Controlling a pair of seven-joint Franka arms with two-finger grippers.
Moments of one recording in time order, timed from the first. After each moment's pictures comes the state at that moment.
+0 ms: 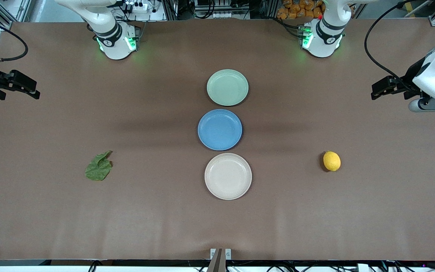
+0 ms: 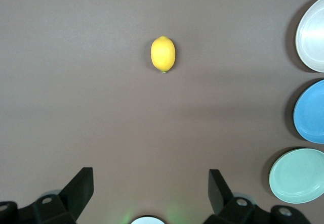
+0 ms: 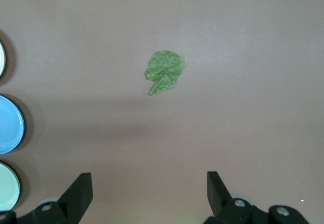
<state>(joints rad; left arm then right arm) -0.05 0.01 -0.04 -1.61 -0.02 1.51 -0.10 0.00 0.00 0.00 -1.52 0.01 1.49 -0.01</state>
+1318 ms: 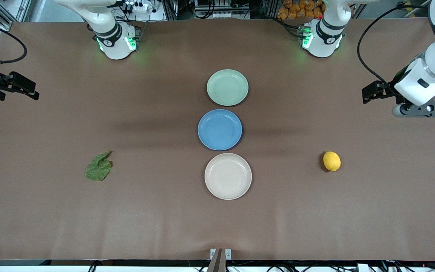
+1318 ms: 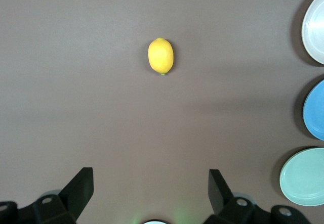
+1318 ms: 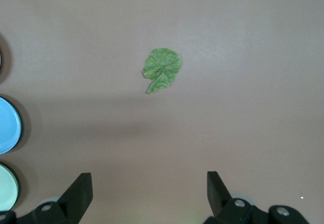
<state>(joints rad) -0.06 0.05 -0.08 -1.61 0.03 1.54 -0.10 0.00 0.00 -0.01 -1.53 0.01 1.49 -0.01</state>
